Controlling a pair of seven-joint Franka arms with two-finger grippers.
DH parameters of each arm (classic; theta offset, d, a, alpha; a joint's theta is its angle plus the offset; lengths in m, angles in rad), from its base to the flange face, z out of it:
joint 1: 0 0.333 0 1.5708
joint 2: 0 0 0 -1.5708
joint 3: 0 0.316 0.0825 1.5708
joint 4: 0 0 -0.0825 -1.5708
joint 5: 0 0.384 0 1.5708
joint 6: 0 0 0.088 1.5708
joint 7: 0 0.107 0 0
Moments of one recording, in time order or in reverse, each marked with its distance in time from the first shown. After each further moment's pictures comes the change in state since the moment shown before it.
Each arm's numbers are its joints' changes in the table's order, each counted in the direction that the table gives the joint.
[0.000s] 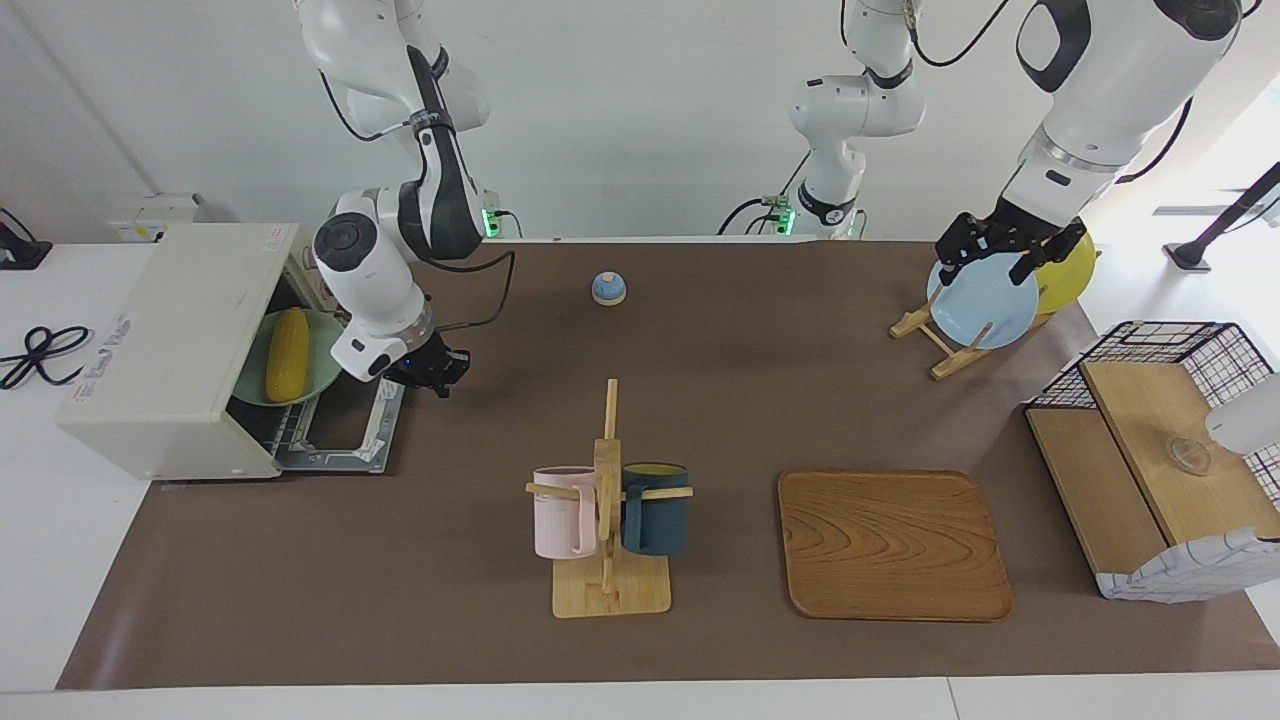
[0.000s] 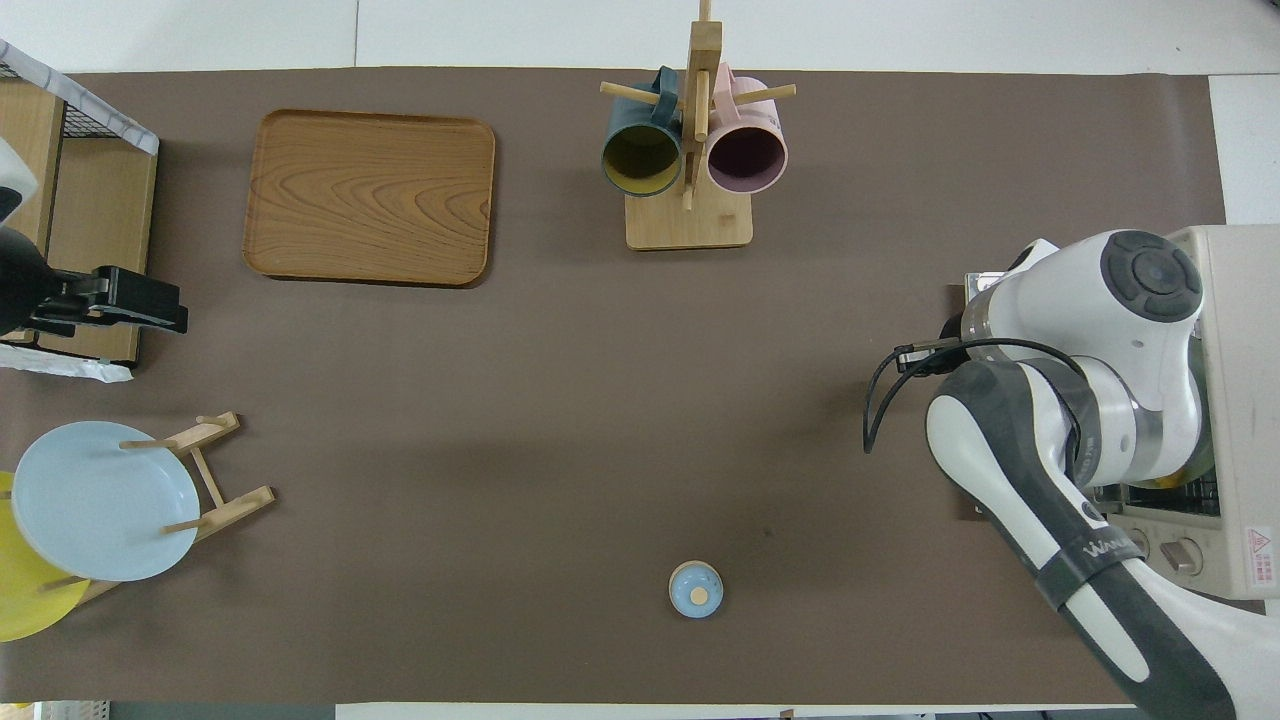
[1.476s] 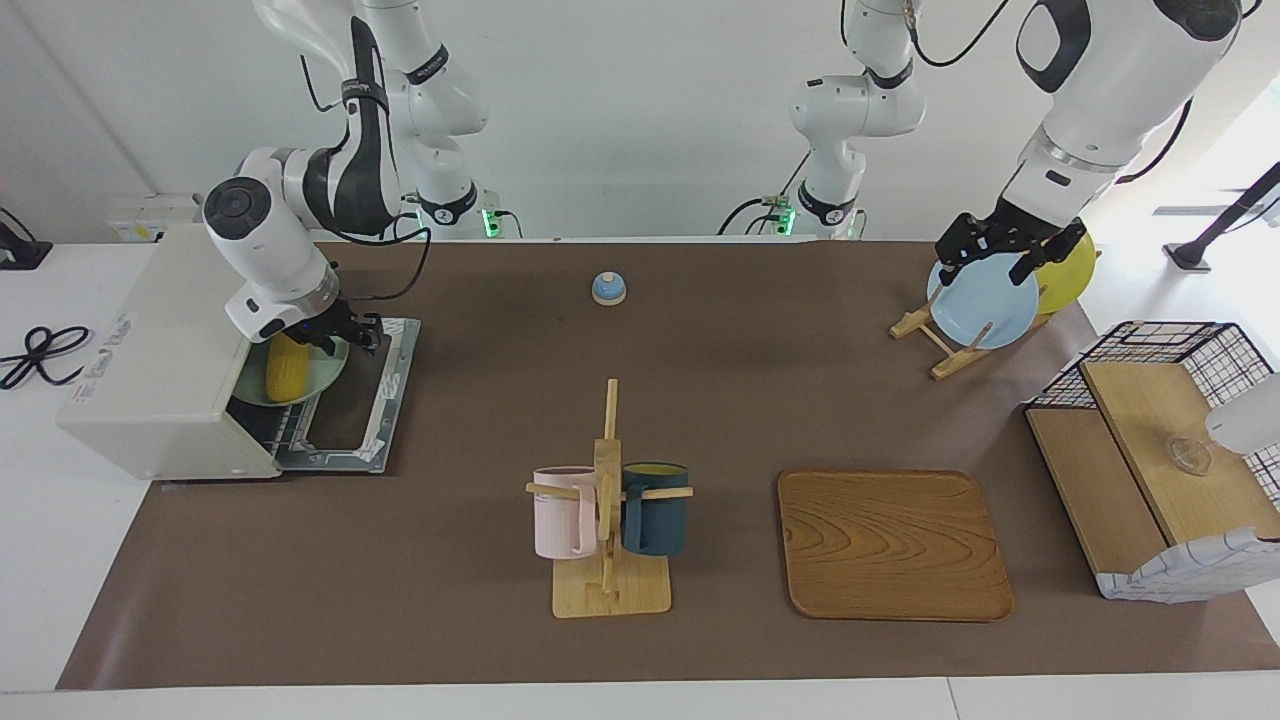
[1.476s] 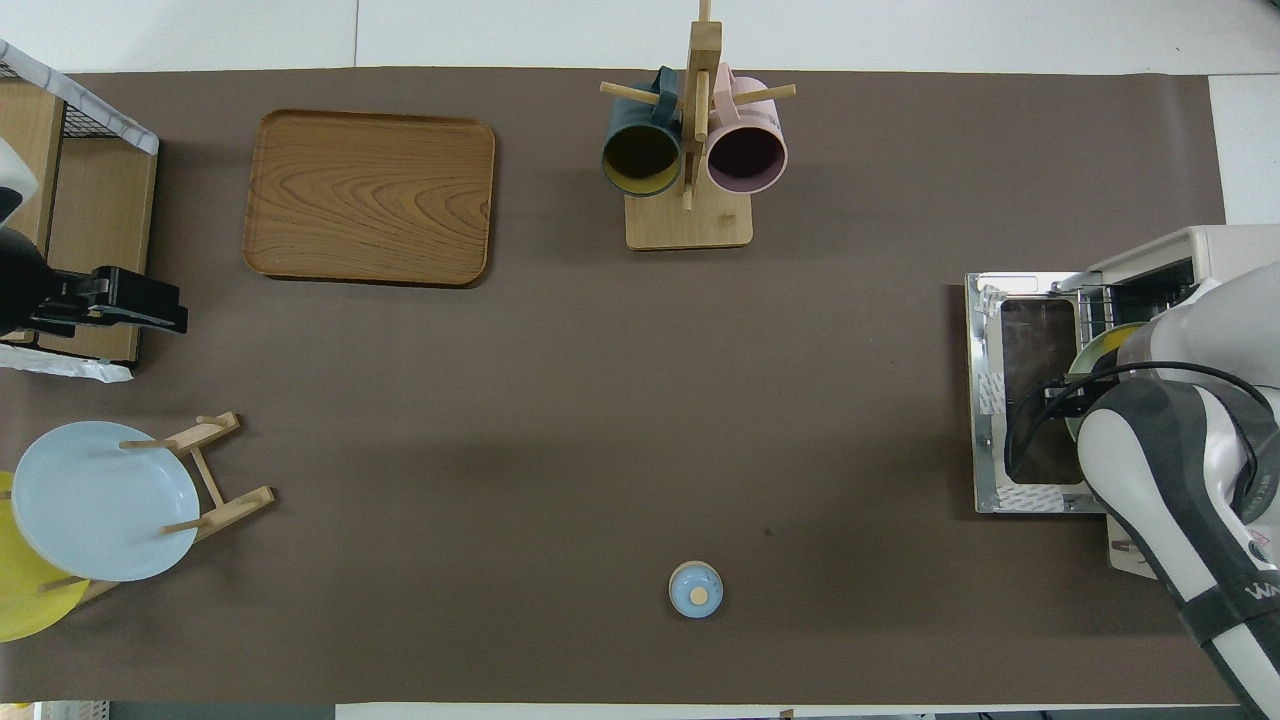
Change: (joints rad) left arm 0.000 0.000 0.000 -0.001 0.000 0.000 -0.001; right arm -0.202 0.120 -0.018 -0.091 -0.138 -0.127 -0.035
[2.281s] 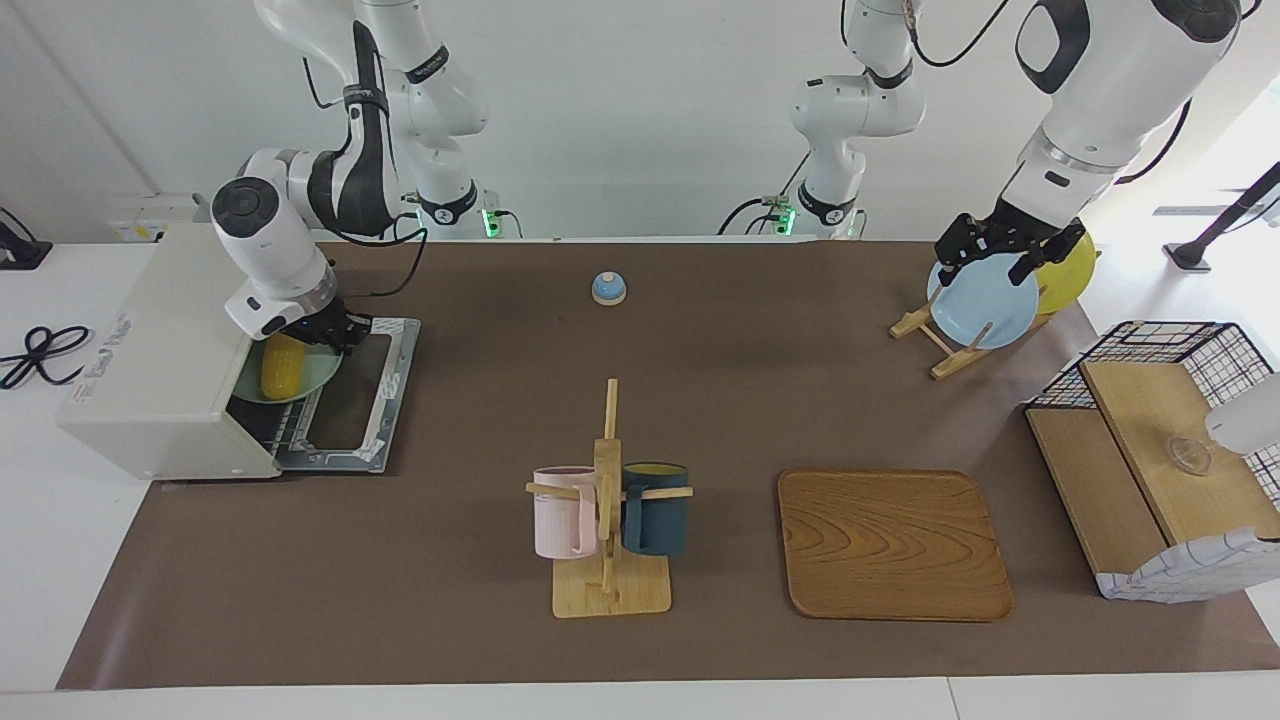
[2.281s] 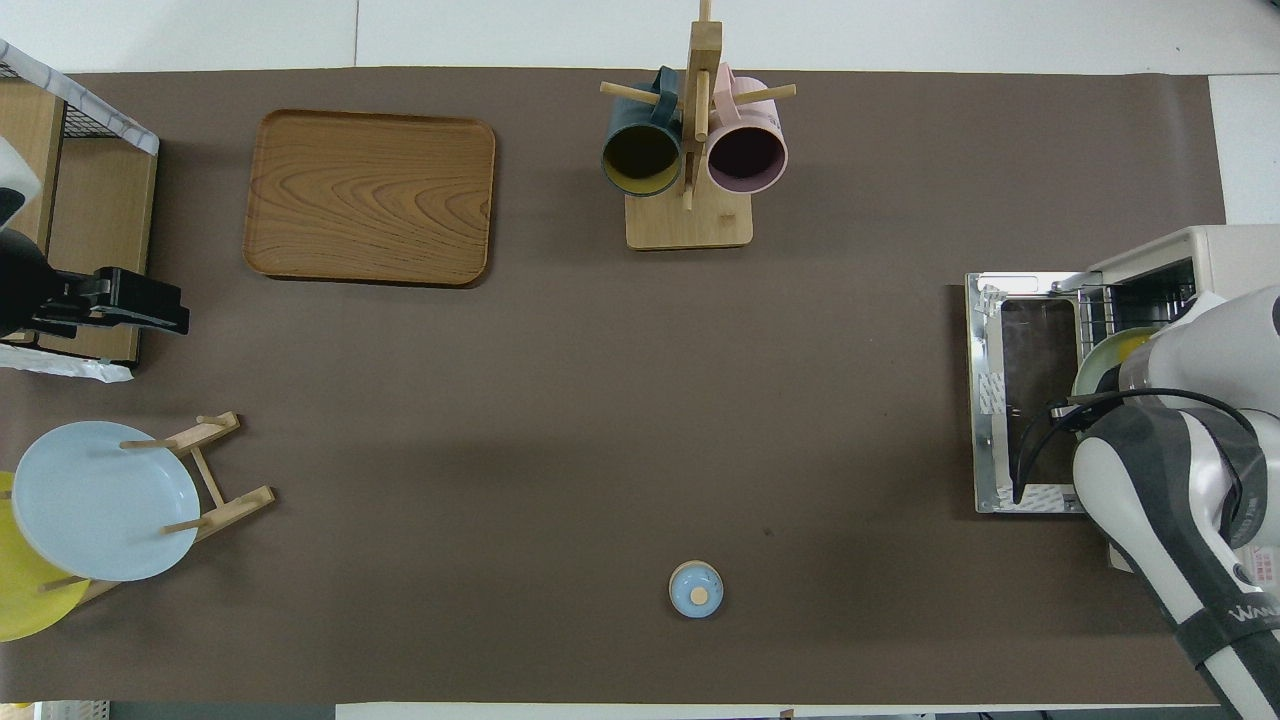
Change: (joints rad) left arm 0.000 0.000 0.000 -0.002 0.000 0.000 0.000; right arm -0.013 0.031 0.011 -0.060 -0.084 0.057 -0.042
